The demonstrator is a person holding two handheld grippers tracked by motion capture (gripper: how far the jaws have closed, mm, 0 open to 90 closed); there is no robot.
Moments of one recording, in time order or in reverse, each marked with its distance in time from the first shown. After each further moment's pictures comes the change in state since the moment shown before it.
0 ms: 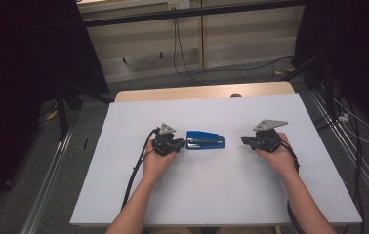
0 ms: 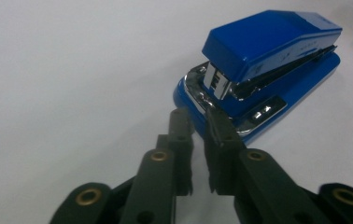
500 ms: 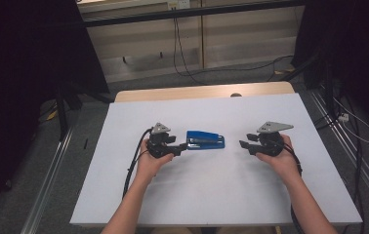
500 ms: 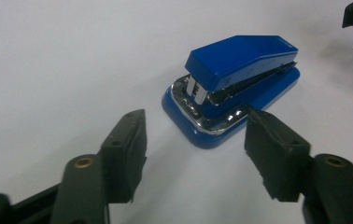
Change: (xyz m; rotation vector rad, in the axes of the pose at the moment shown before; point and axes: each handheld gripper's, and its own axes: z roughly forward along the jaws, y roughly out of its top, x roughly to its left) left arm 0.000 0.002 -0.024 -0.021 -0.062 0.006; right arm 0.008 -0.004 -0.014 -0.054 -0.015 0.027
